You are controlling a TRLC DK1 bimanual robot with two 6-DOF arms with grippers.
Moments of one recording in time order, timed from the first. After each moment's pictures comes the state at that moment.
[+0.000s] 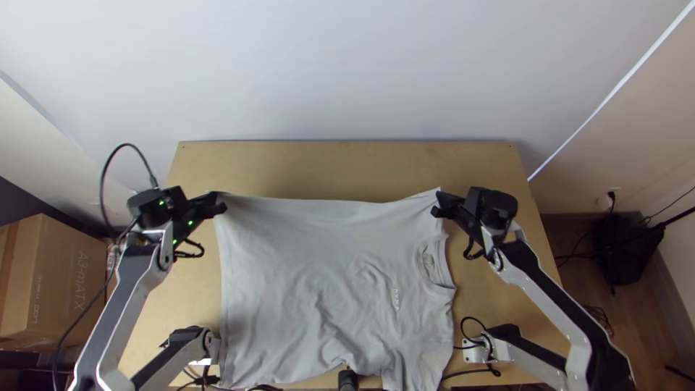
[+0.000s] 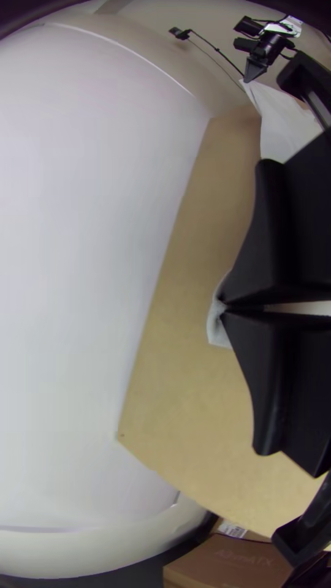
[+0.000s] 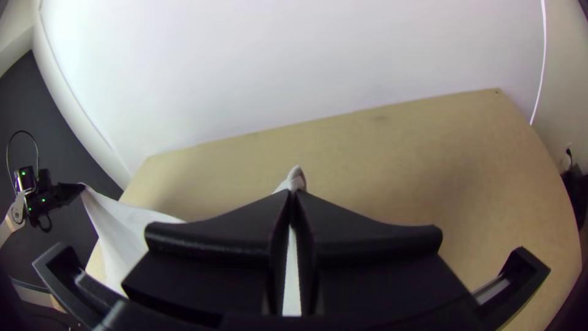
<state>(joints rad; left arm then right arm) 0.12 1.06 0.79 -0.20 0.18 -0.24 0.25 1.18 0.67 0.10 -0.16 0.37</state>
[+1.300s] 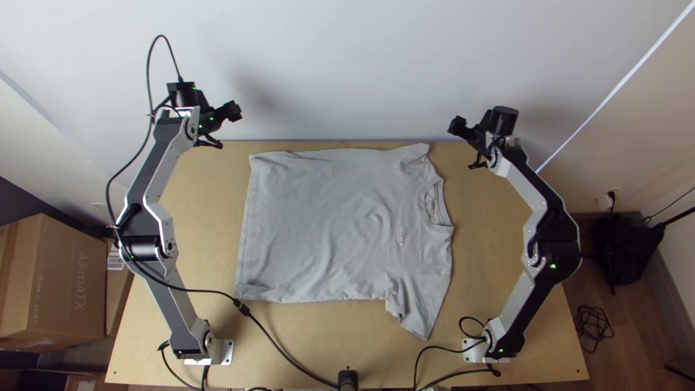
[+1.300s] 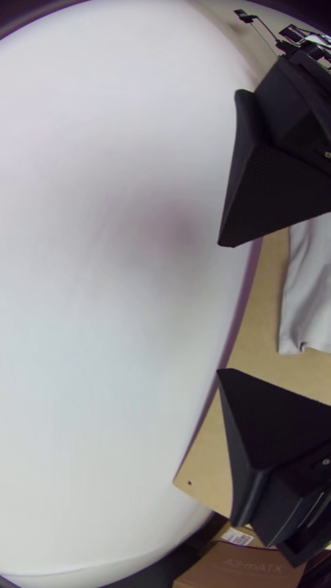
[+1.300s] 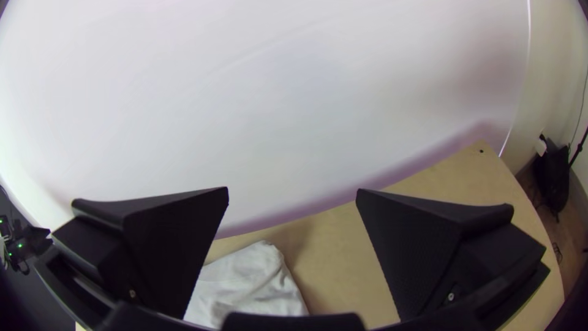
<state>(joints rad) 0.08 2.07 2.03 -0.50 0.07 -0.34 0.01 1.98 1.61 -0.06 -0.10 0.40</state>
